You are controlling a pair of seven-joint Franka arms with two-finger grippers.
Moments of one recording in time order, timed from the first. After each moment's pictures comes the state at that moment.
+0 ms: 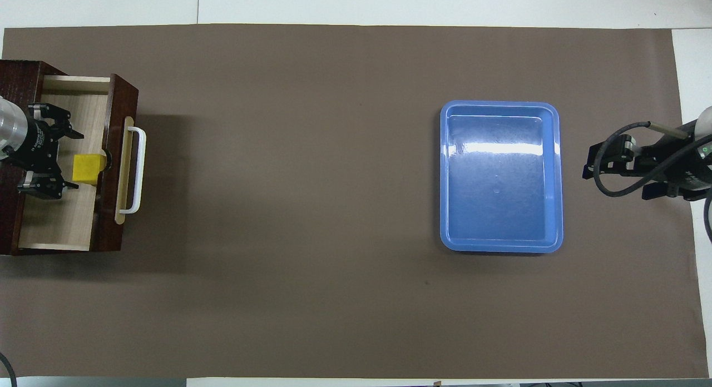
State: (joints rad) left arm 0.13 0.11 -0.09 -1.82 0.07 1.88 -1.50; right arm -0.03 -0.06 0.04 -1.72 0.10 1.55 0.39
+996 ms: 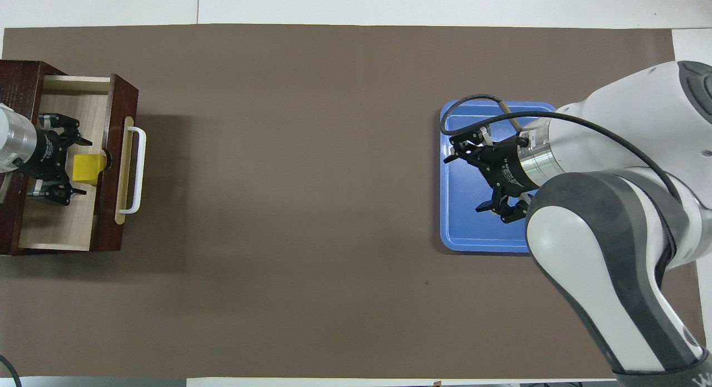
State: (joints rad) left arm 0.14 0.09 -0.09 -1.91 0.05 1.97 -1.45; right arm 0.21 0.01 0.05 -1.85 0.38 1.86 1.15
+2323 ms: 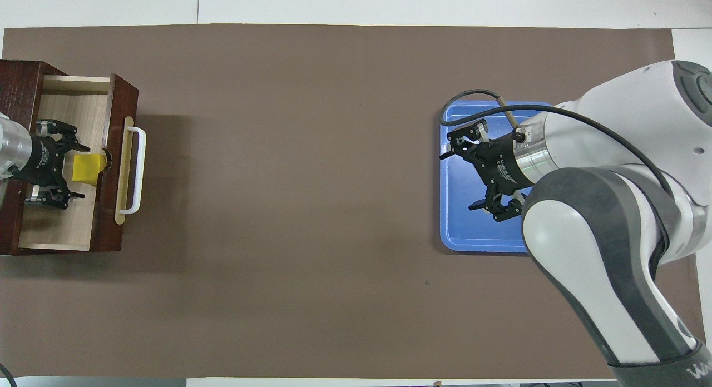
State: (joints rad) left arm 0.17 0.07 -0.09 -1.95 0.03 2.00 -1.41; right arm 0.22 0.02 0.04 -1.85 0.39 1.87 1.19
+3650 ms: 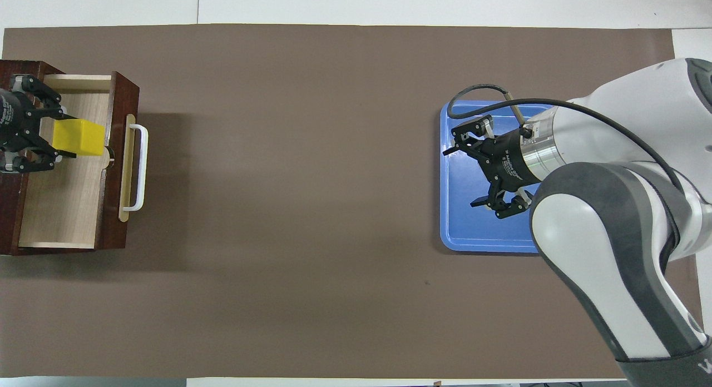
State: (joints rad) left arm 0.08 0.12 -0.10 -1.58 -0.05 1.71 -1.46; right arm 0.21 0.02 0.03 -1.85 0.41 1.88 1.19
